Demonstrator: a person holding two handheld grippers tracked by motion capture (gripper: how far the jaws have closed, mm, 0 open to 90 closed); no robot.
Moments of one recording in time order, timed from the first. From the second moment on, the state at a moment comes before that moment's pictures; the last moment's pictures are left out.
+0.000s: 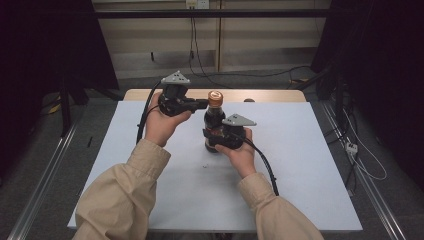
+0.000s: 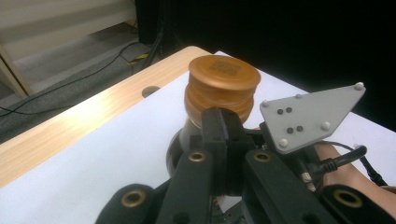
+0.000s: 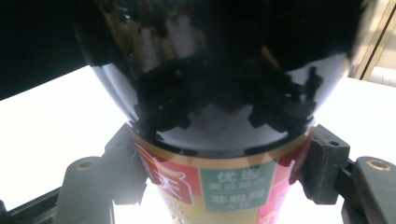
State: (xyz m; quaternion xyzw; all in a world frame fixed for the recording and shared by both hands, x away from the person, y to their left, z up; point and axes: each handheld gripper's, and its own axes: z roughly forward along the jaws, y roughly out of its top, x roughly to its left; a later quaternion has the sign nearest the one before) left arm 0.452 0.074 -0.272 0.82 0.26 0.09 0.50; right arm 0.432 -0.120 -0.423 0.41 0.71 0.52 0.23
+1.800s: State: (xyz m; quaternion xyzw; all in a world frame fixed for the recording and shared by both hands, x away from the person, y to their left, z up) left arm 0.454 0.065 -0.258 0.81 0.27 0.10 0.51; right arm 0.432 -0.121 -0.428 0.42 0.71 0.52 0.23
